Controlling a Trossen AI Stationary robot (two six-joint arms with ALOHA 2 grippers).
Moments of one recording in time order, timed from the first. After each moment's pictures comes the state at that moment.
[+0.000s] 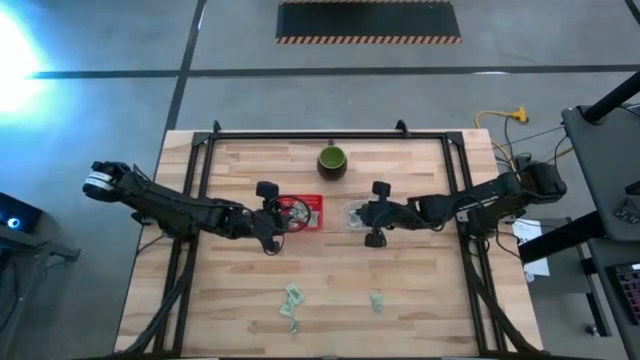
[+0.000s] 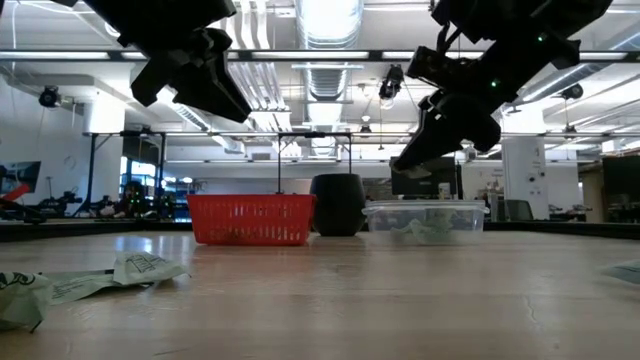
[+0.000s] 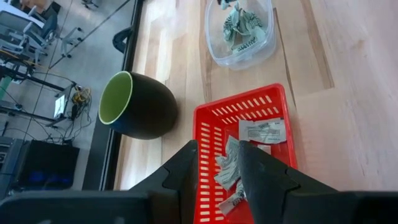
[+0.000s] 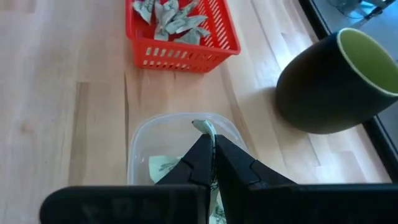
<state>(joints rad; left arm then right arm) -0.24 1.25 0.81 -0.30 -0.62 0.25 0.10 1.43 0.68 -0.01 0.41 -0.04</state>
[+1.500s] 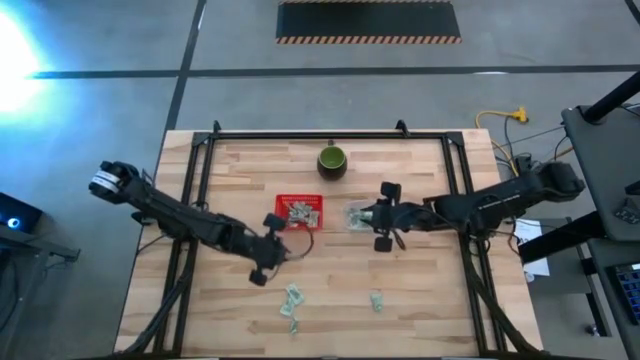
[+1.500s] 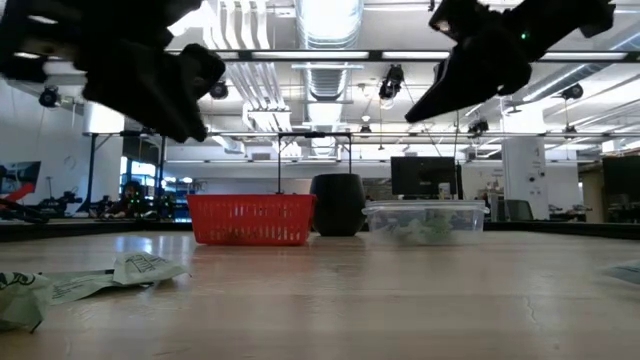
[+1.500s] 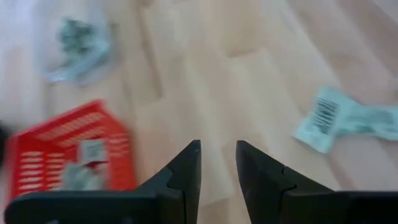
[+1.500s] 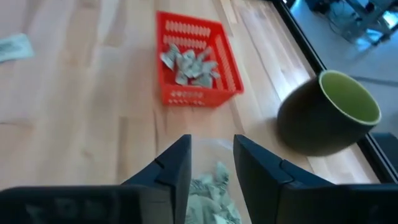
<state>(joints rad) -0.38 1.32 0.79 -0.30 -0.23 0.08 0.17 1.26 0.67 -0.06 0.41 0.00</state>
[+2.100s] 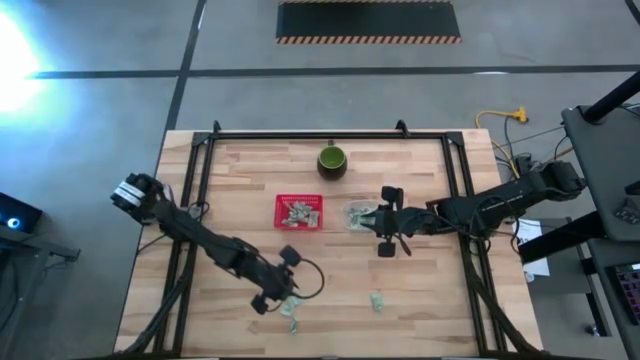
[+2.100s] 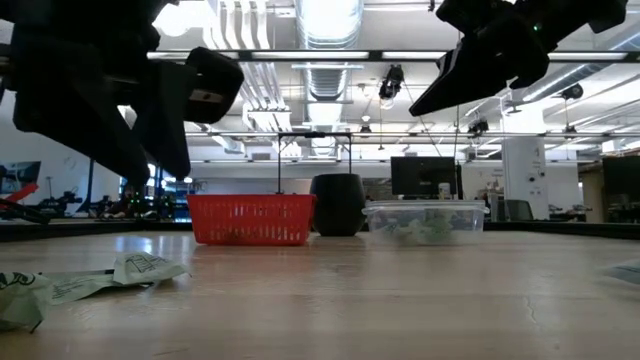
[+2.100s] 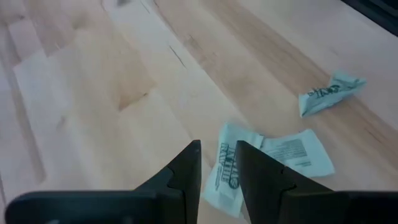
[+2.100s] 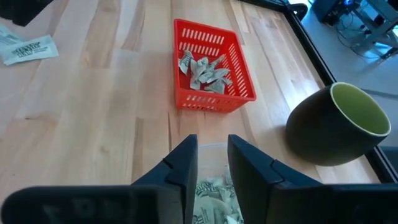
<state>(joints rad) -0.50 1.58 0.82 -0.04 -0.08 0.18 0.22 1.23 0.67 -0.05 0.41 -0.02</state>
